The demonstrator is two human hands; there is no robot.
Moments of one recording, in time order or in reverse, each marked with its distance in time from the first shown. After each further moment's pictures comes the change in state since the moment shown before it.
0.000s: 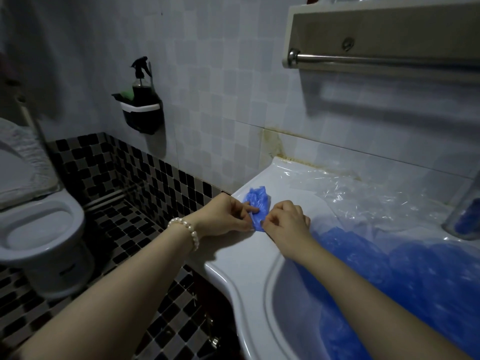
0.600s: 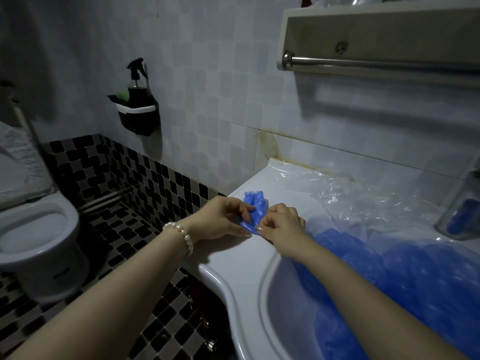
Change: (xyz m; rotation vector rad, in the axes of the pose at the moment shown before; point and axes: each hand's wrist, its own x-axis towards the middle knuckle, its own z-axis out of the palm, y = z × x) left_hand -0.008 0.005 0.005 -0.125 0.019 0.102; right_hand 0.000 -0.001 -0.011 0.006 -0.160 0.033
